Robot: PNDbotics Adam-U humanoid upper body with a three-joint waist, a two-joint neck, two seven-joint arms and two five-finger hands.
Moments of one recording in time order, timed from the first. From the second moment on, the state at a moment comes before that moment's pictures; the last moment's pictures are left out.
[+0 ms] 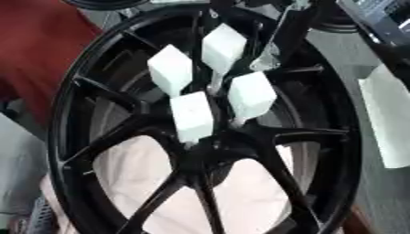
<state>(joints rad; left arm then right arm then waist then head) -0.83 0.82 0.10 -1.16 0.59 -0.10 0.21 -1.39 -0.57 0.52 -1.36 0.20 -0.22 0.89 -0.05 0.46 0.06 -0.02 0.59</state>
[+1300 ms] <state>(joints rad) -0.76 0.87 0.12 -1.16 0.59 -0.11 0.23 -1.04 -1.00 0.17 -1.53 0.05 -0.11 0.69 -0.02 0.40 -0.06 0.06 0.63</state>
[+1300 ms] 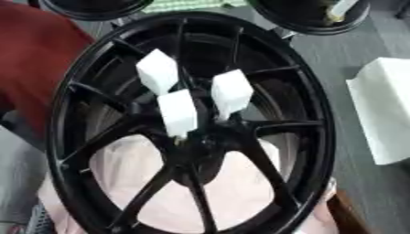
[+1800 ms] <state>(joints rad) -0.72 0.90 0.13 -1.16 0.60 -0.13 0.24 -0.63 -1.18 -0.04 -1.55 0.01 -0.07 0.48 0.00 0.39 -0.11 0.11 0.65</state>
